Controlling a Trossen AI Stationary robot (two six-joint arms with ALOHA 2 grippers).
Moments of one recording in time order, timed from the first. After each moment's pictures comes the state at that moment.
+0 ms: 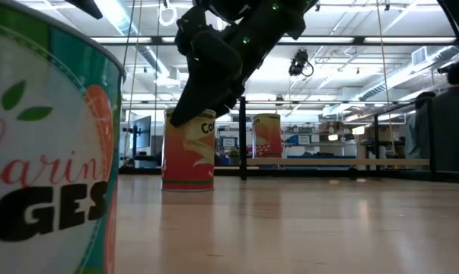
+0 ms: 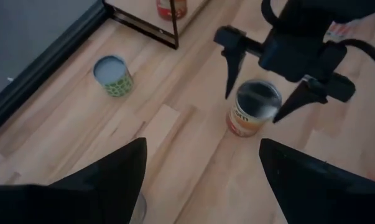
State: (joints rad) left arm -0.50 1.11 1.29 -1.27 -0.66 -0.91; right arm 0.10 2.03 1.49 -0.32 0.07 0.06
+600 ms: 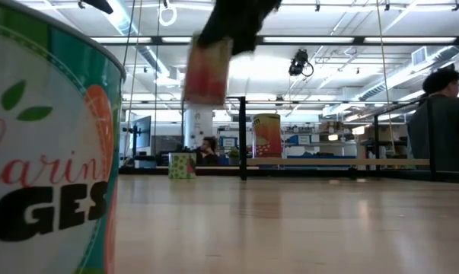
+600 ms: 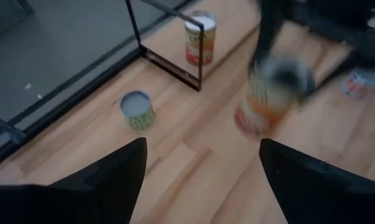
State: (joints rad) left arm -0.50 1.11 1.29 -1.24 -0.86 -0.99; right arm 0.01 1.77 1.61 -0.61 0.15 0.06
